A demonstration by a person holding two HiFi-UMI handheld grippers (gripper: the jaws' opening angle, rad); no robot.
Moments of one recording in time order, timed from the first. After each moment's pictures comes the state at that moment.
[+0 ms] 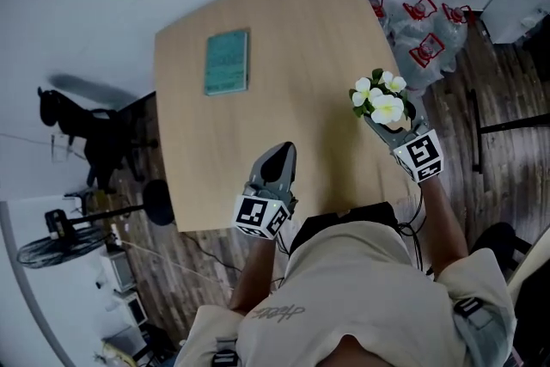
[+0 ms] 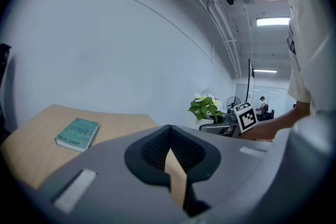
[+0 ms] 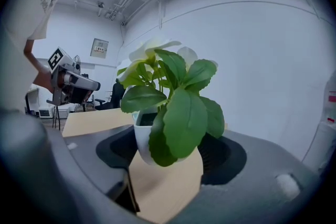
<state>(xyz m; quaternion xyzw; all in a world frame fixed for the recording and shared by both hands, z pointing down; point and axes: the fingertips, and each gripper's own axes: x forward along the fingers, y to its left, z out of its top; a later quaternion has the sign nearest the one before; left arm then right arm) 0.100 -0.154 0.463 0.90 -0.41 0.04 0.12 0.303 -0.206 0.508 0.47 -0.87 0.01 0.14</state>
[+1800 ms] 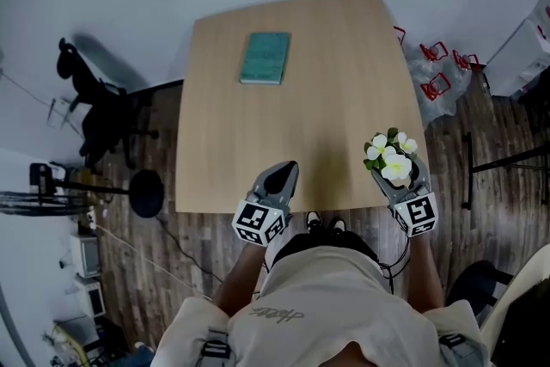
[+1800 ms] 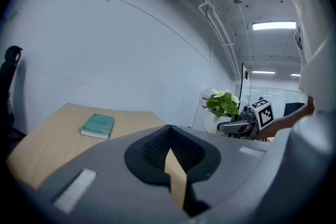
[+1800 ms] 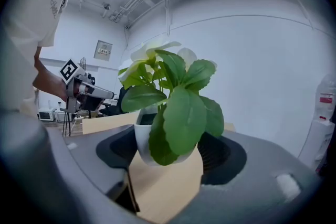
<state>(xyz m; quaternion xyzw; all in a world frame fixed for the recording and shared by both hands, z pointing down) 0.008 -0.063 0.474 0.90 -0.41 0.04 0.12 0.221 -0.061 0.494 0.48 -0.87 0.01 0.13</state>
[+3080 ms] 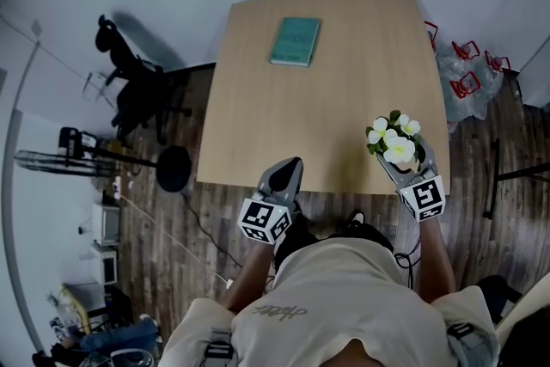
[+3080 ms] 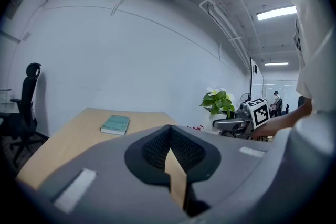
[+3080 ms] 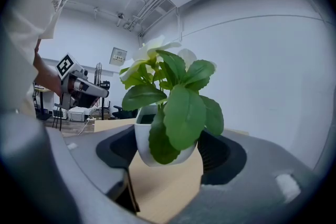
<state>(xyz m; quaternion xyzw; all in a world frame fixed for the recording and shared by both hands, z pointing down) -0.006 -0.003 0.472 0.87 -0.49 0.05 0.10 0.203 -0.054 0.499 0.41 -0.91 -0.03 0.10</state>
